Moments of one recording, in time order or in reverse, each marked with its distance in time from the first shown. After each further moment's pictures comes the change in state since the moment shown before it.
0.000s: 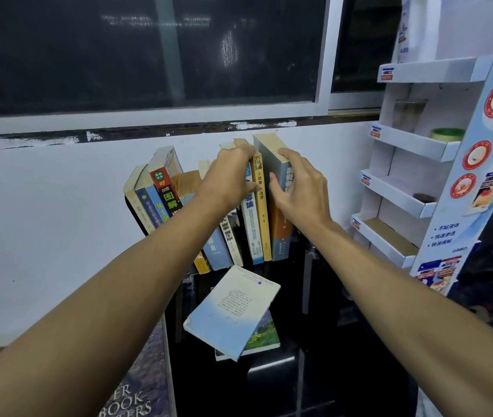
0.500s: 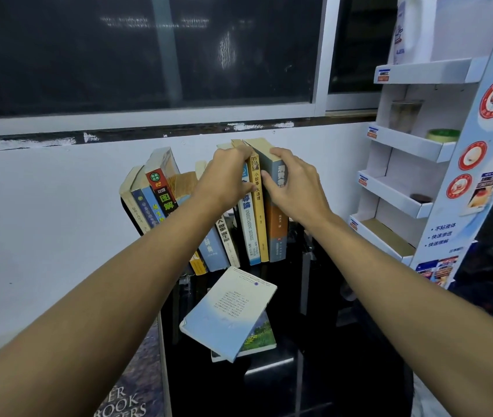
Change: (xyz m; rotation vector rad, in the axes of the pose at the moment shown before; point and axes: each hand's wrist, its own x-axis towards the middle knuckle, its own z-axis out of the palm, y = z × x) left_hand 0.001 0.002 -0.003 0.000 -0.007 0.003; right_hand 0.014 0.008 -0.001 0.093 -0.148 0.065
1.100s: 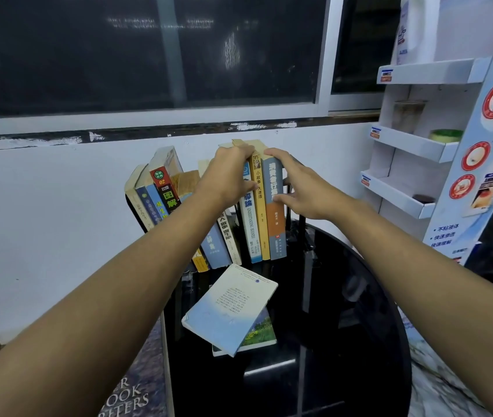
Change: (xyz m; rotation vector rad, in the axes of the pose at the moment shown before) left_hand -0.001 0.002 -0.002 -0.001 -0.014 -0.018; right_hand 0.011 0.013 -0.027 0.059 -0.540 -0.009
